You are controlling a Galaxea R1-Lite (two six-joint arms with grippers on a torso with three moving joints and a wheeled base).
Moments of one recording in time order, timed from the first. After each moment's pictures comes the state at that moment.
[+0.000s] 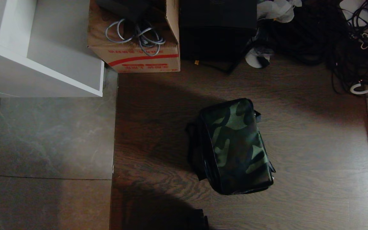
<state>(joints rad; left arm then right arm) 0.00 0.00 0.00 0.00 0.00 0.00 0.02 0.12 0.00 0.01 0.00 -0.05</state>
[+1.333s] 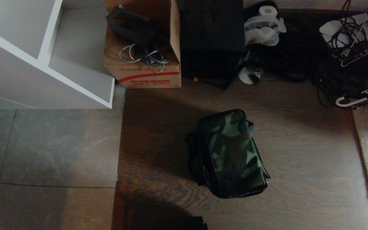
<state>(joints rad) 0.00 0.00 0.00 0.01 0.00 0.00 0.02 0.12 0.00 0.01 0.00 -0.05</state>
